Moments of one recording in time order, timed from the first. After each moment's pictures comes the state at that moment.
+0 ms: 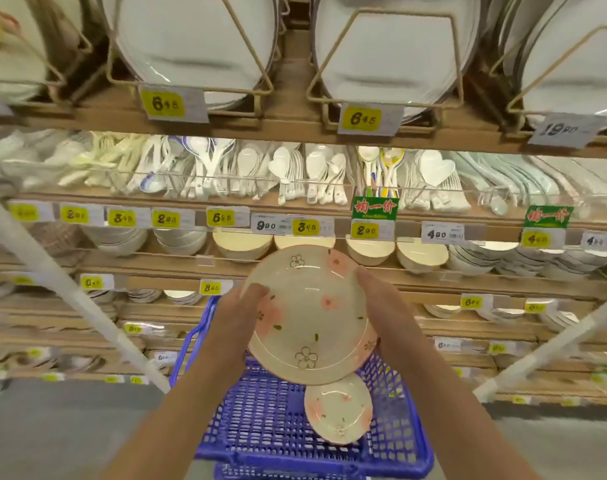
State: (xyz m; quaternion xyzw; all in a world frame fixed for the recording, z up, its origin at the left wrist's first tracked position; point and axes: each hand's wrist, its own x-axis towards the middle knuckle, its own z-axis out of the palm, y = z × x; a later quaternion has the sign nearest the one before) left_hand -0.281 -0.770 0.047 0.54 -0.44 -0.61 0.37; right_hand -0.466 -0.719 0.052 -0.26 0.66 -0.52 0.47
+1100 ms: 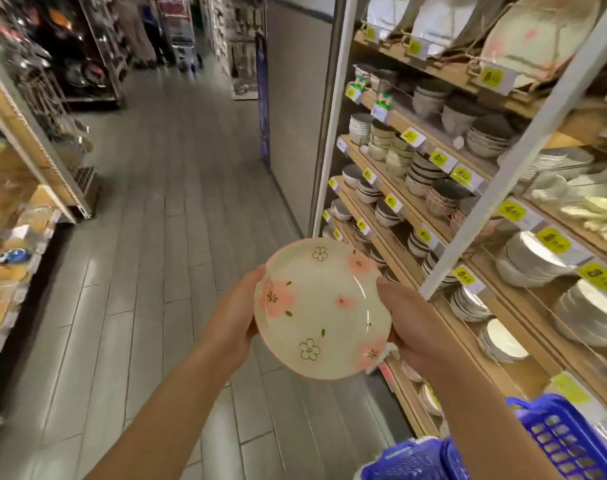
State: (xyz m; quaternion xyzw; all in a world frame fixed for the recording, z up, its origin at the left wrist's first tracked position) left_hand 0.125 -0.557 0.050 0.65 -0.09 -0.36 0.66; right_hand -0.021 -0.724 0.062 -0.63 0.38 -0.11 0.67
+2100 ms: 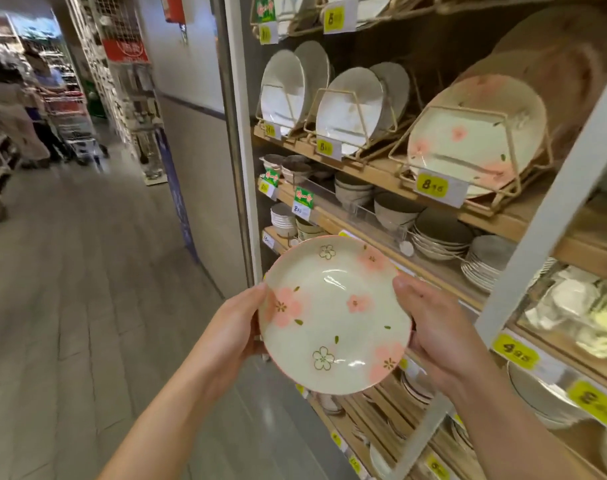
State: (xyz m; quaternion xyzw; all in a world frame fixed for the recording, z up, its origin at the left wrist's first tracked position) left_hand 0.324 -0.870 0.119 0.62 -0.31 -0.41 0.59; right_hand 0.124 -0.983 0.139 -0.58 0.35 -0.38 0.64
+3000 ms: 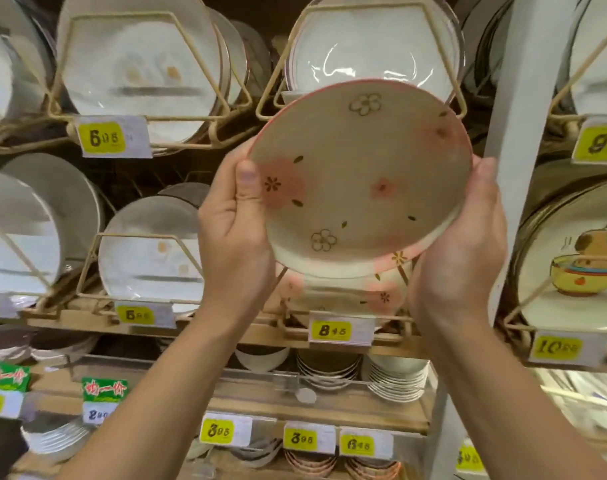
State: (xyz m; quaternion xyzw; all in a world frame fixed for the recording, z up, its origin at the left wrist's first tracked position) left_hand 0.323 -1.169 0.318 0.10 -0.62 -0.23 0.74; right_hand 0.174 -1.121 0.317 -0.43 0.26 -0.86 0.08
